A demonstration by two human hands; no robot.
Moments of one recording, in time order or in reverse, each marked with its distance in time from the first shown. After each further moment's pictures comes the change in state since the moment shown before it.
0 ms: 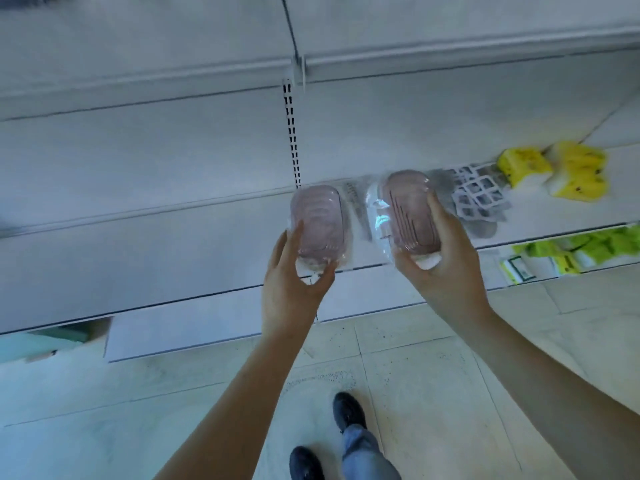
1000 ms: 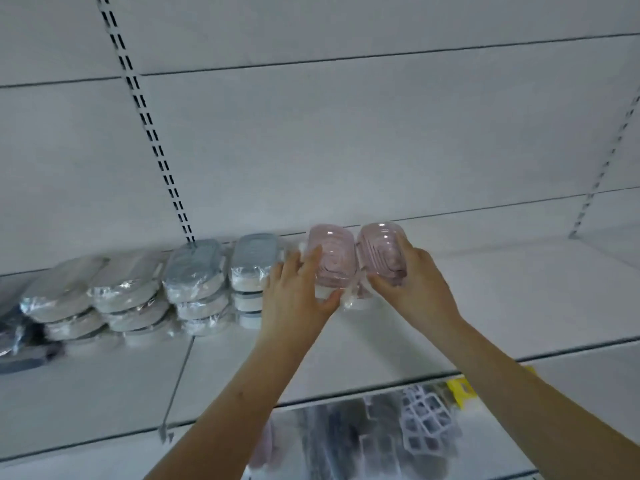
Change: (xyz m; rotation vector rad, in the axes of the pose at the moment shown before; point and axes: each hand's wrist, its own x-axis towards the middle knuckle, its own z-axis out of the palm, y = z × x) left_hand 0.246 0.371 0.054 0.573 0.186 0.457; right_hand 0.328 -0.037 -0.261 -0.091 0.135 -0.096
